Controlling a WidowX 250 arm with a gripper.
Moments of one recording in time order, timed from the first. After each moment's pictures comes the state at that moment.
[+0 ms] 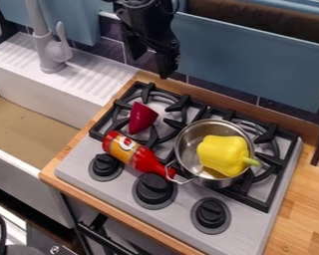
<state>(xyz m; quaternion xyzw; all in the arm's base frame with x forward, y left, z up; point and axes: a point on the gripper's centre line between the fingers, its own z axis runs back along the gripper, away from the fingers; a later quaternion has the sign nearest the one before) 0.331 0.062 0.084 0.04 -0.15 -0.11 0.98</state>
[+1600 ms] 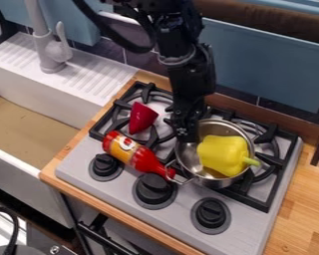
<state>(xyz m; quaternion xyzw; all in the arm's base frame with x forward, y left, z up) 0.289 -0.024 0.043 -0.02 -0.11 -0.56 0.82</state>
